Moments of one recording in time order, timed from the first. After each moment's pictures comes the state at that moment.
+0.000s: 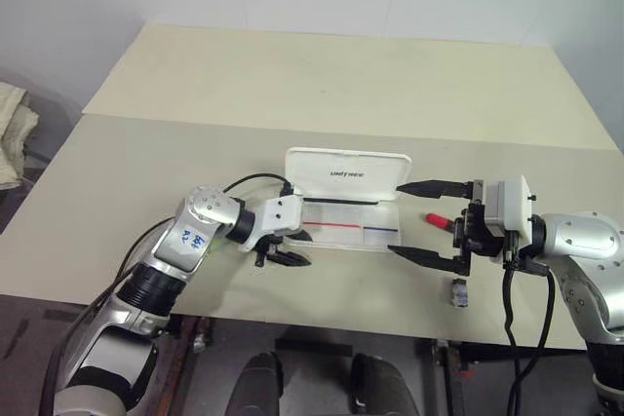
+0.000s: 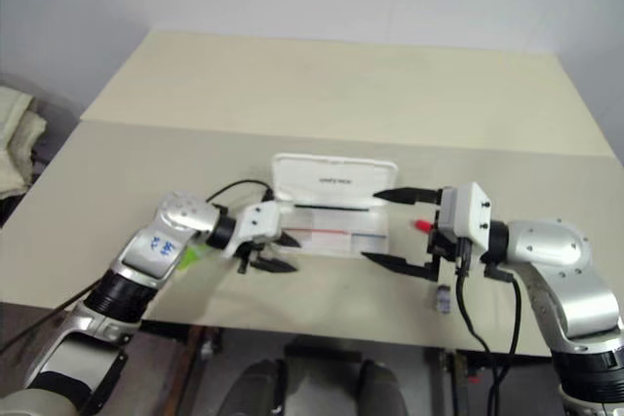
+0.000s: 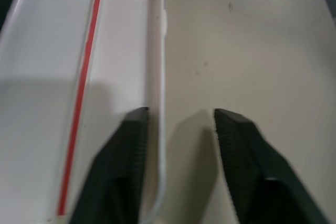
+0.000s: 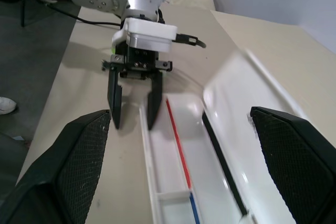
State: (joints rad) left arm -0.62 0.52 -0.33 0.05 -0.02 0.40 -1.23; right arm -0.22 -0.77 -0.12 -0.35 0.55 0.18 1.14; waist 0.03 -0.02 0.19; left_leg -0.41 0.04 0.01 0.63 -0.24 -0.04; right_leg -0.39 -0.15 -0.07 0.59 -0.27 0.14
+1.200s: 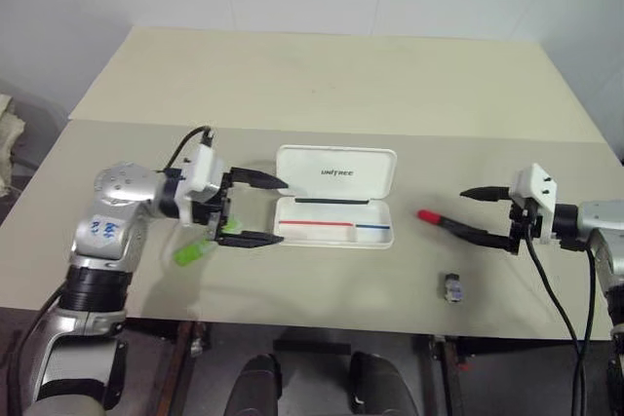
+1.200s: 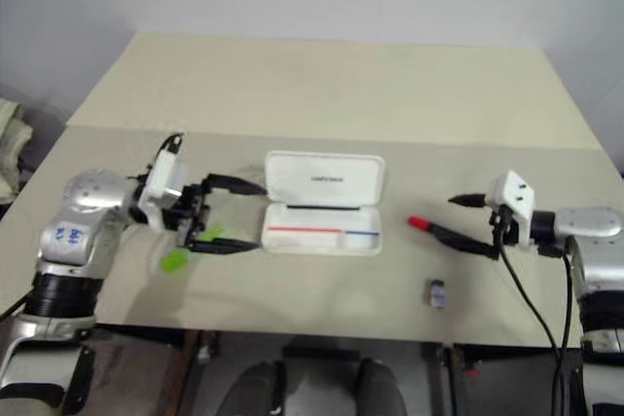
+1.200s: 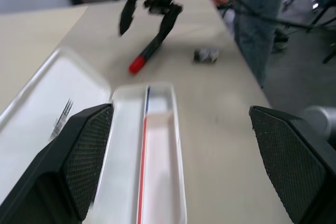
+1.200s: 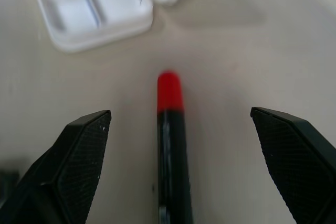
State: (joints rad) left arm -0.55 0.66 0.02 0.03 -0.43 0.20 -1.40; right arm -0.51 -0.88 -0.04 0.60 0.26 -0.08 1.39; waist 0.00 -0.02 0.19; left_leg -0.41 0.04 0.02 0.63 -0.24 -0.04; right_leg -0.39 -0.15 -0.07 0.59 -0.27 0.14
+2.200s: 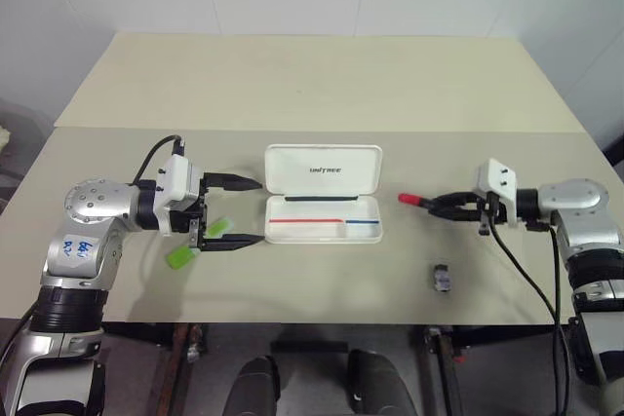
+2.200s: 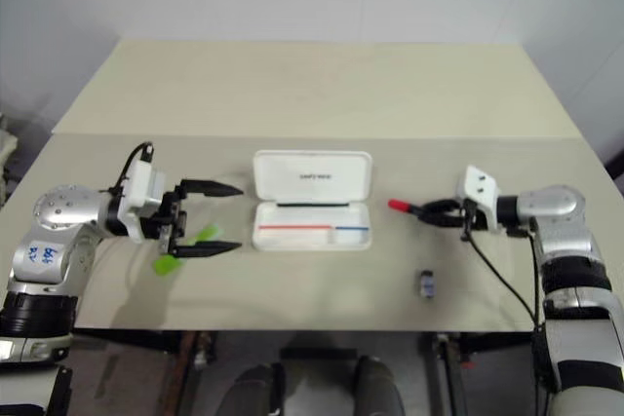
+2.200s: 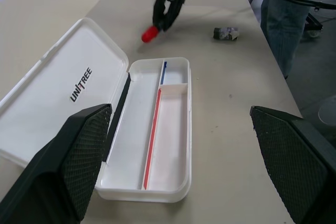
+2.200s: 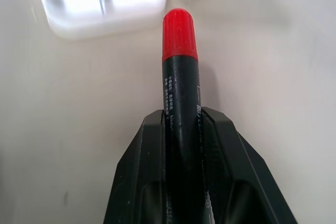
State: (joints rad) left arm -0.46 0.72 0.08 0.01 -0.43 0.17 -1.31; right arm -0.73 -0.78 0.04 0.73 0.17 -0.20 1.43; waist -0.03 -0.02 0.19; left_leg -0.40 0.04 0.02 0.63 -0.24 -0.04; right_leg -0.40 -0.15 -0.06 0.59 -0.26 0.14
